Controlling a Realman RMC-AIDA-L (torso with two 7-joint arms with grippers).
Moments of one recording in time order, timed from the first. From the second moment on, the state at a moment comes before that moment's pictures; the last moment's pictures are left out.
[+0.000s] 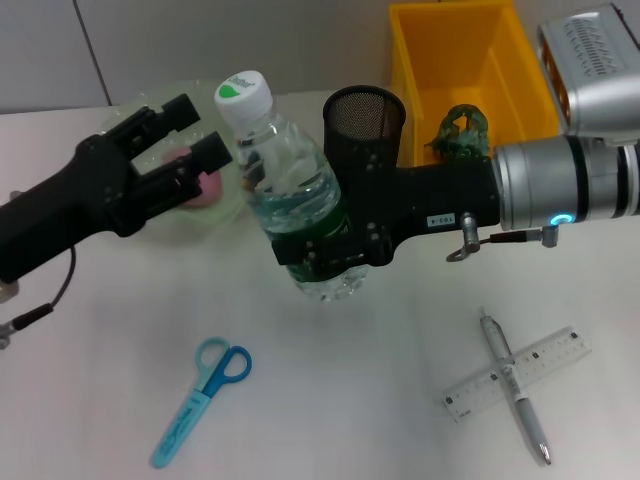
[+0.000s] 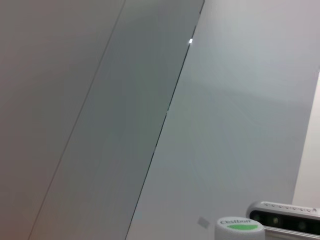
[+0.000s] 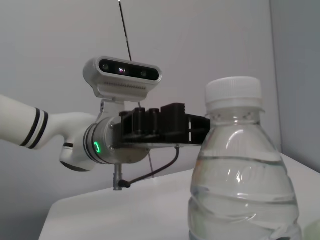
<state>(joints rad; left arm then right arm) -0.49 -2.07 0.81 0.44 1.42 1.74 -1.27 0.71 2.08 -0.92 -0.62 -1.82 -1.57 1.36</state>
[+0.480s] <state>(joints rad) -0.53 -2.07 0.83 0.39 1.42 1.74 -1.20 0.75 2.09 -0.93 -0.53 -1.80 -1.57 1.31</state>
